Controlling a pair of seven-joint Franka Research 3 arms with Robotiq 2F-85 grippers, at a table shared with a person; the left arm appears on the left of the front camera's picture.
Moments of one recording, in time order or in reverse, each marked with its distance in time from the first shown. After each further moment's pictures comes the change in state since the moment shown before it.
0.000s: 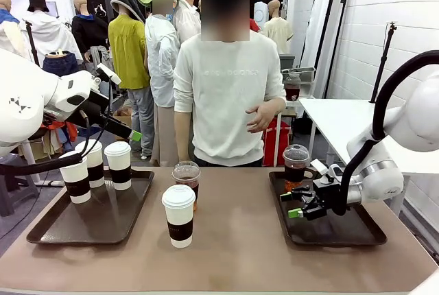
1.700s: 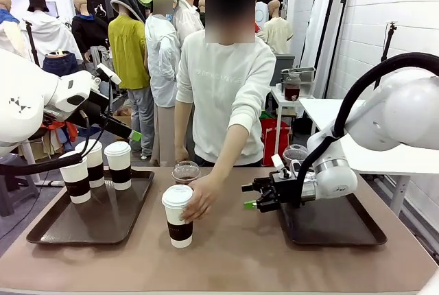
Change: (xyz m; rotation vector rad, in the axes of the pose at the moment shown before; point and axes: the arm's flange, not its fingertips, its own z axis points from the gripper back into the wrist) left arm 0.000 0.000 0.000 0.000 0.000 0.001; right arm 0.034 -0.030 -0.115 -0.060 -0.057 0.076
